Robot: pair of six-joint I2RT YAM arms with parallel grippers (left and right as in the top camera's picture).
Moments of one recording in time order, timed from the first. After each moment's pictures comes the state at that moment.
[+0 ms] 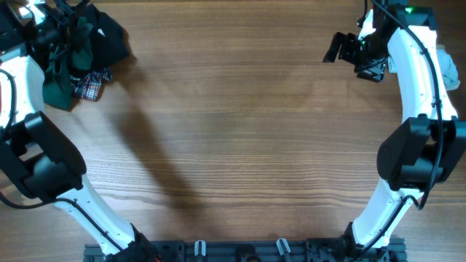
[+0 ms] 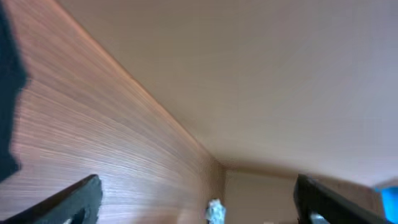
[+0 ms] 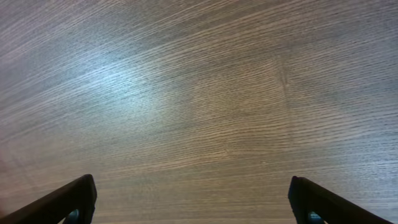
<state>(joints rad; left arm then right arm) 0.45 2.15 1.79 -0.23 1.06 -0.85 -0.07 2.06 1.94 -1.24 -0.19 0.28</state>
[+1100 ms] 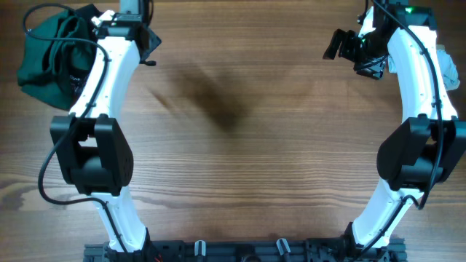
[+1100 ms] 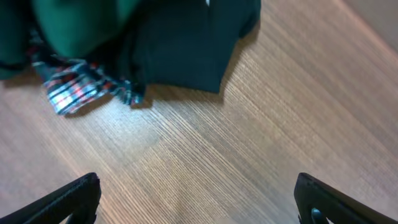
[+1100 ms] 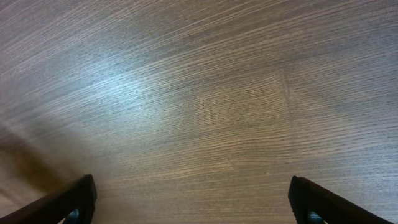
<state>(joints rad) -0.08 2.07 1.80 -0.87 -0.44 -0.85 -0.07 2.06 1.94 -1.21 -0.19 0.28</state>
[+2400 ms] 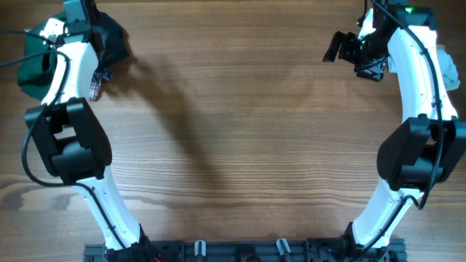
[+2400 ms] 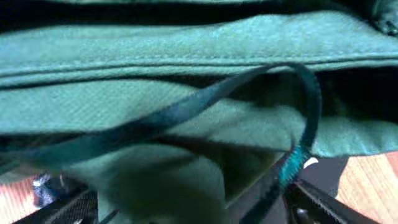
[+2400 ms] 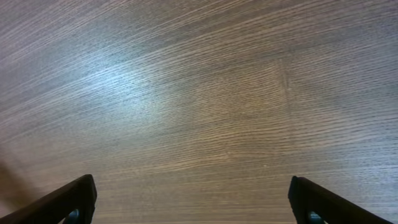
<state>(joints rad) 0.19 2.21 1.80 -0.54 -0.40 -0.89 -0.07 2.06 1.94 -1.24 -0.19 0.27</state>
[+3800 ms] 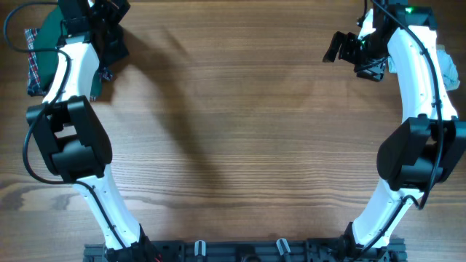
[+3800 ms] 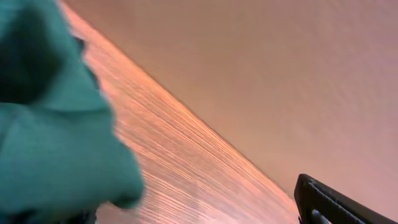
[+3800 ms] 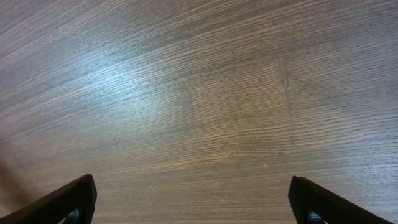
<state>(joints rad) 0.19 2.23 1.80 -0.13 0.28 -0.66 -0.07 2.06 1.94 -1.24 -0.19 0.27</state>
